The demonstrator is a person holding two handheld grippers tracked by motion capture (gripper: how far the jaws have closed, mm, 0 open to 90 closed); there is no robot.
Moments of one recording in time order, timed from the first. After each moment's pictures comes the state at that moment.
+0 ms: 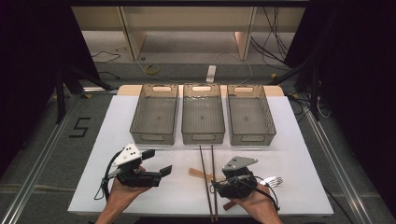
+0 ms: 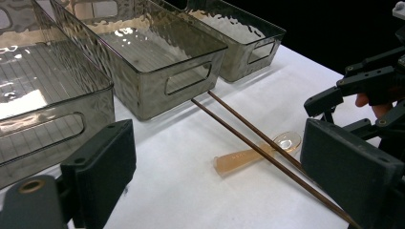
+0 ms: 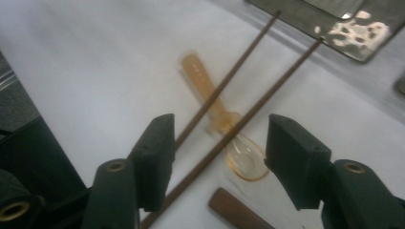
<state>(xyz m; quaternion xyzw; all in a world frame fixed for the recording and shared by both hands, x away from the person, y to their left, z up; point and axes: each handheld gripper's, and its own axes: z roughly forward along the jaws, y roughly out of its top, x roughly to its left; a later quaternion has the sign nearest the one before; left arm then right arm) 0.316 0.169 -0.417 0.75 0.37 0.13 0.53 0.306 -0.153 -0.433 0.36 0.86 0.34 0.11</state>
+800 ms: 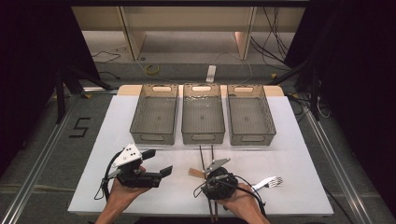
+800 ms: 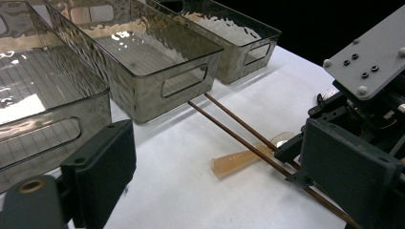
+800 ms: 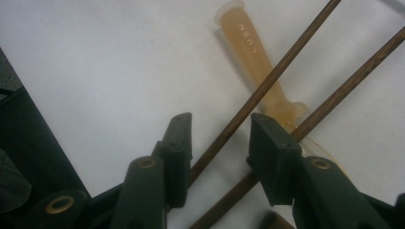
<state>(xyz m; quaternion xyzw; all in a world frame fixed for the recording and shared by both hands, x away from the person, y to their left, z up) 0.314 0.168 -0.416 0.75 0.36 0.13 0.54 0.319 -0.111 -0.463 0.34 0.90 0.26 0.06</state>
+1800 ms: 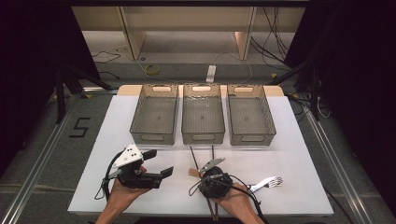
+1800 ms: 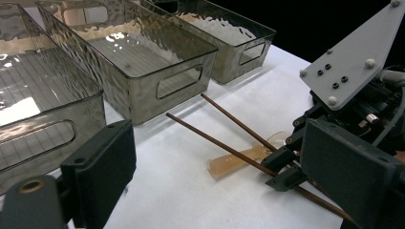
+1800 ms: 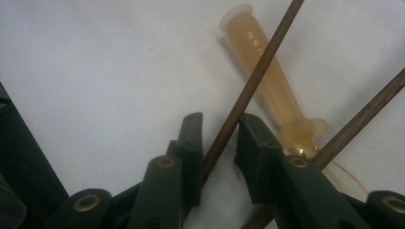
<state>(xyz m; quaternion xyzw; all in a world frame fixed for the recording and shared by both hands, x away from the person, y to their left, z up) 0.314 0.167 -0.415 0.76 0.35 0.13 0.54 0.324 -0.098 -0.473 0.35 0.90 0.26 0.06</state>
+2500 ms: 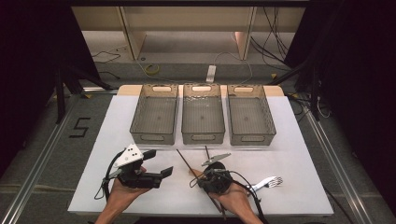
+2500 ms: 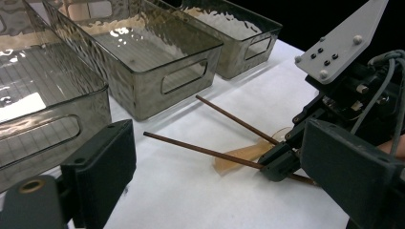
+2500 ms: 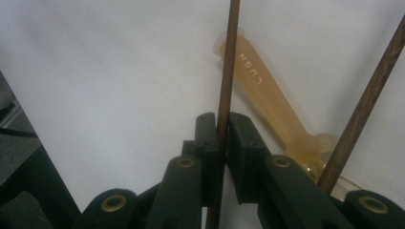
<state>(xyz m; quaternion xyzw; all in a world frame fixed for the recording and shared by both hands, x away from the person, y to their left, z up) 0.315 0.167 -0.417 0.76 0.36 0.13 0.52 0.336 -0.103 -0.476 0.40 0.86 0.31 0.01</state>
